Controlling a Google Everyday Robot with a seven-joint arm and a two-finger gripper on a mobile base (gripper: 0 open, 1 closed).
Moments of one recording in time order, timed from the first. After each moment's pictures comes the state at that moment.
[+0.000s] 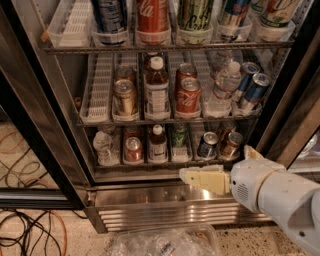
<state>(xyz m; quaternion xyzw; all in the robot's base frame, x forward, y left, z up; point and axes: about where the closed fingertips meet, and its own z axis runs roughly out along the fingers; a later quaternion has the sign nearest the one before) 0.433 -0.133 0.825 -0.17 0.84 0.14 0.49</state>
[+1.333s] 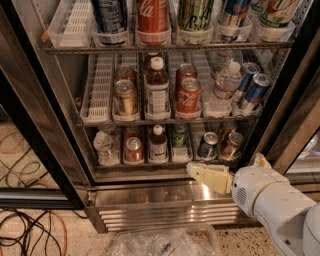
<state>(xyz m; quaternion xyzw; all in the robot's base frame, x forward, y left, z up) 0.441 -0.162 0.810 -0.07 0.84 0.11 0.53</state>
